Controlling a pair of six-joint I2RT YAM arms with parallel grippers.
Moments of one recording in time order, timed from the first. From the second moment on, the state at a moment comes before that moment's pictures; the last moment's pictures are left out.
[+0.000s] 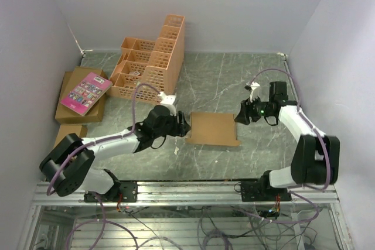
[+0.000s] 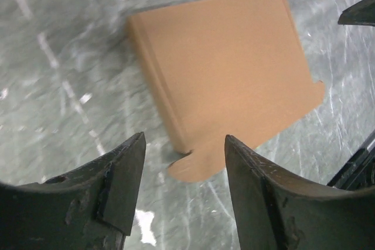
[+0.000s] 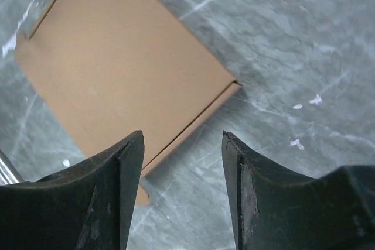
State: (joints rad) left arm -0.82 1.38 0.65 0.23 0.00 -0.52; right arm -0.02 1.36 0.84 -0.50 -0.72 -0.52
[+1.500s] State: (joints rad) left arm -0.71 1.66 0.42 0.84 0.17 -0.89; right arm -0.23 1.88 0.94 -0.55 -1.03 -0.17
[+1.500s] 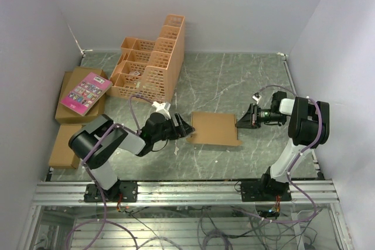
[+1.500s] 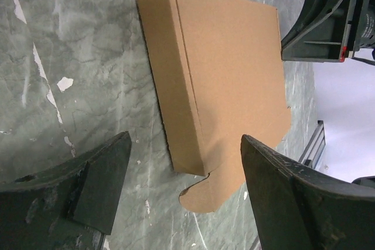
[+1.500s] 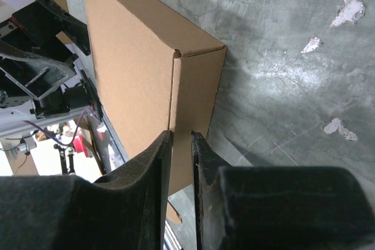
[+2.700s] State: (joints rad) left arm -0.79 1.83 0.46 1.16 0.15 -1.09; right arm -0.27 1.90 0.95 -0.60 -1.03 -0.24
